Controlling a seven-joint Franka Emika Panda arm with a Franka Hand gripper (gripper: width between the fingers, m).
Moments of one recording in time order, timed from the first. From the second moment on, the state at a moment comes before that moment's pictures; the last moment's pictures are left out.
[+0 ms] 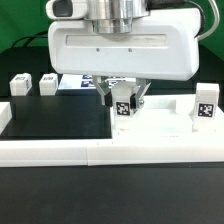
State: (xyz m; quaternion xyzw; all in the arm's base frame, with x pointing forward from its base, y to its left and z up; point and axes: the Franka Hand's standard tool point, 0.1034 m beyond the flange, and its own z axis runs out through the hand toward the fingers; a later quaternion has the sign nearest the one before) arm 0.629 -0.006 0.070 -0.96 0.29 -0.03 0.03
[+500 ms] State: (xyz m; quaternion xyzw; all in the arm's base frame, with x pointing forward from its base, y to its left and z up) arm 0.625 0.003 0.071 -0.70 0.71 0.02 0.05
